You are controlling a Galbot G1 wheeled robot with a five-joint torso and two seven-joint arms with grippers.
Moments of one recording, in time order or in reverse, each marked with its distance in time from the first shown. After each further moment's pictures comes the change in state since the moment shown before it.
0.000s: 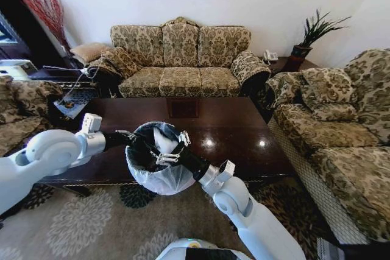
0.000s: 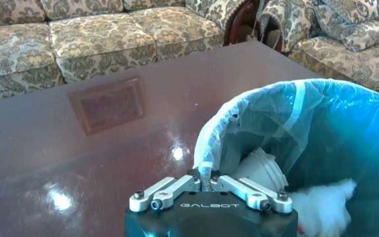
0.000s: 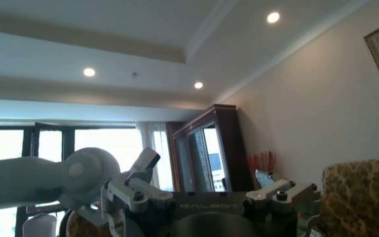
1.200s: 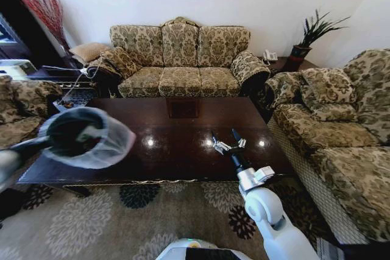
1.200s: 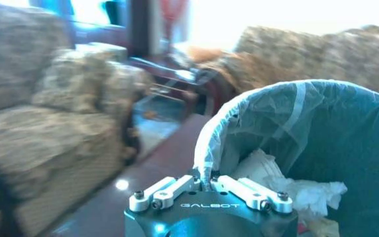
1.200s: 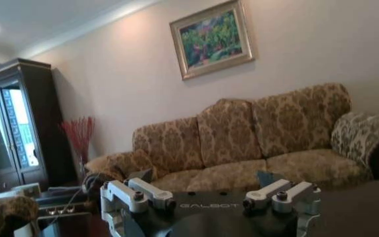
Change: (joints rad) left arm 0.283 -0.748 -0.708 0.128 0.173 0.000 -0.118; right arm -0.295 0.014 0.394 -0.038 -0.071 -0.039 0.338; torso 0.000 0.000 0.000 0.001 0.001
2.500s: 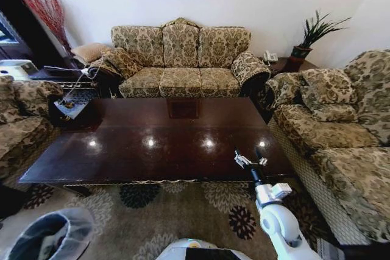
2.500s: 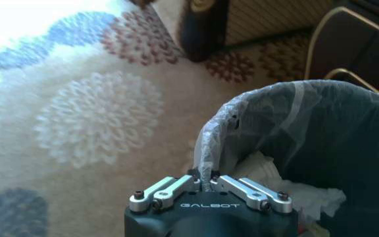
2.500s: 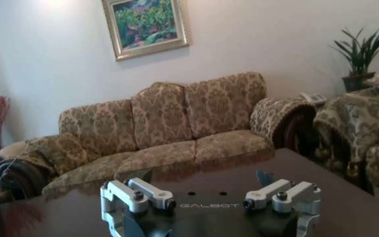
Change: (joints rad) left arm -0.315 -0.218 0.493 1.085 0.302 -0.483 0.068; right arm -0.238 0.038 0.237 -0.013 -0.002 0.074 0.010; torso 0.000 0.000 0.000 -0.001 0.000
